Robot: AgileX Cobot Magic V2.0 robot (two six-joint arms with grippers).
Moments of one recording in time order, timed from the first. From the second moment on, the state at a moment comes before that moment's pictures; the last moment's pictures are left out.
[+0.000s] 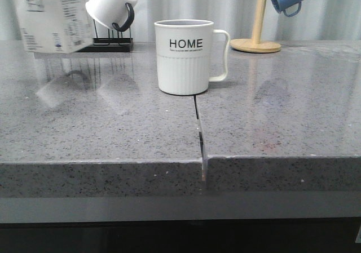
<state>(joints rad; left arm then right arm) -0.33 1.48 -1.01 -0.10 -0.27 0.04 0.13 -0.01 -0.40 -0.13 0.67 0.14</state>
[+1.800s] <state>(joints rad) -0.58 1.25 -0.82 -0.23 -0.19 0.13 0.13 -0.01 -0.40 -0.13 0.67 0.14</state>
